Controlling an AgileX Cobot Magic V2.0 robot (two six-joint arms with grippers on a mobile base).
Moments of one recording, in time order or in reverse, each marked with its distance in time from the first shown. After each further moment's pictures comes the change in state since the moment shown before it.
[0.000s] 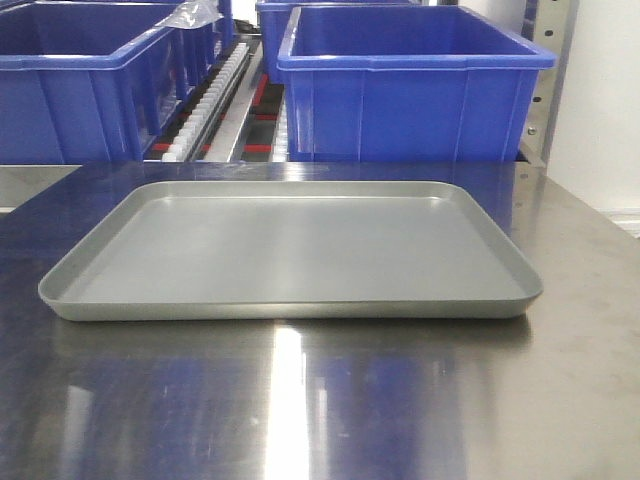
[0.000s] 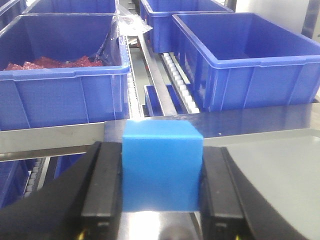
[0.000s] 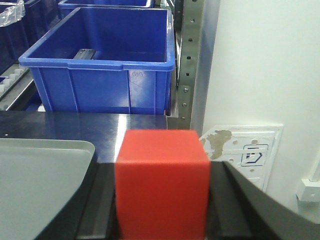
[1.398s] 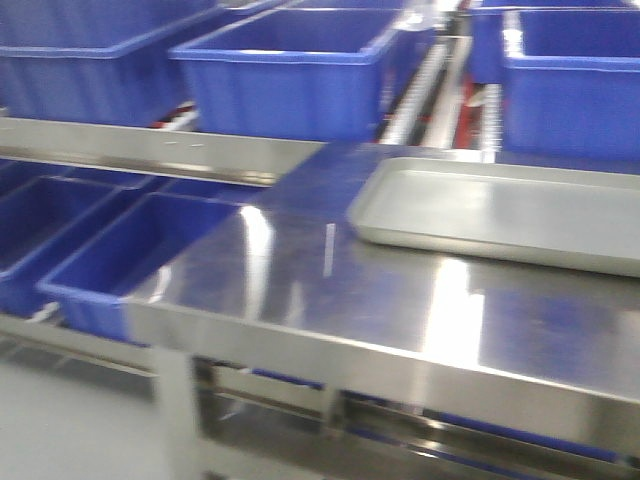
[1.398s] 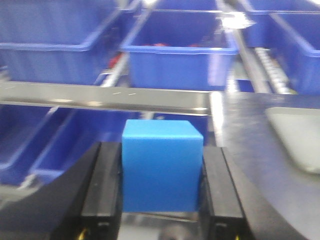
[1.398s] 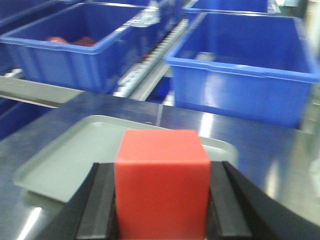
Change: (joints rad) left arm 0.000 0.000 0.000 0.000 0.000 0.000; right arm 0.000 -0.002 0.000 0.000 0.000 0.000
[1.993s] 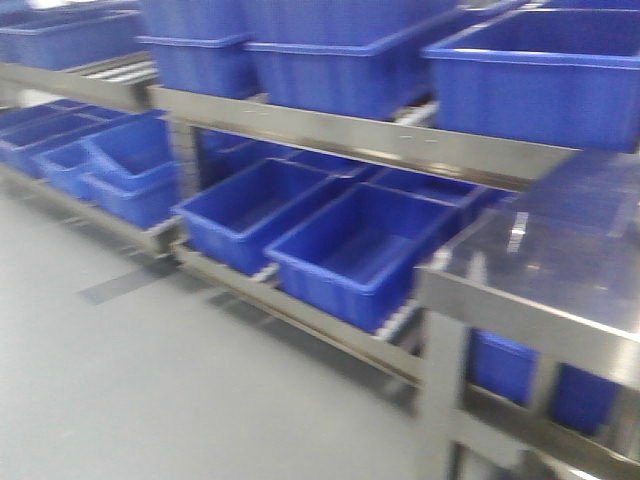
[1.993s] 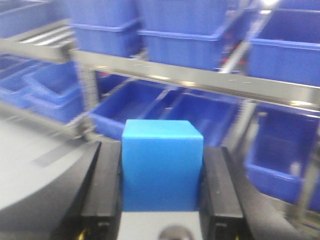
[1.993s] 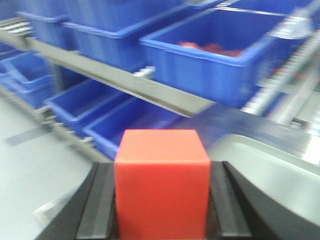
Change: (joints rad) left arm 0.000 0.000 0.000 0.000 0.000 0.000; right arm 0.000 0.000 0.000 0.000 0.000 0.000
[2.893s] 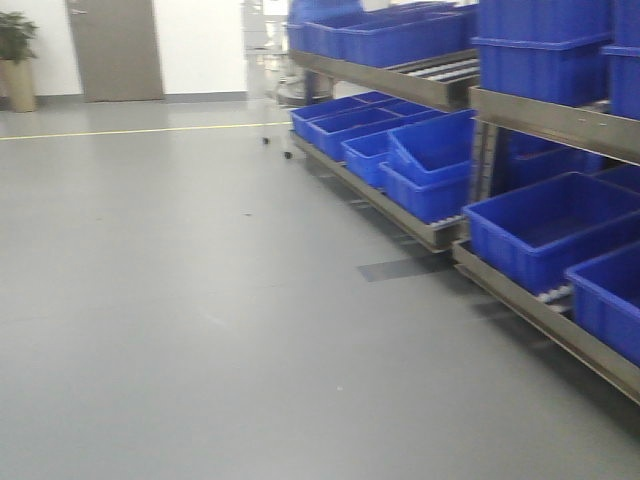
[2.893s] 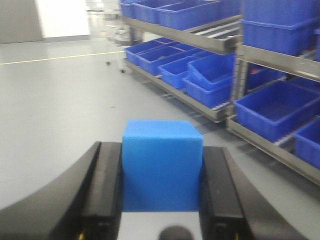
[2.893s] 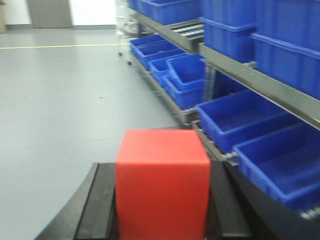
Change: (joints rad) left arm 0.000 0.000 0.000 0.000 0.000 0.000; right arm 0.000 0.000 0.000 0.000 0.000 0.000
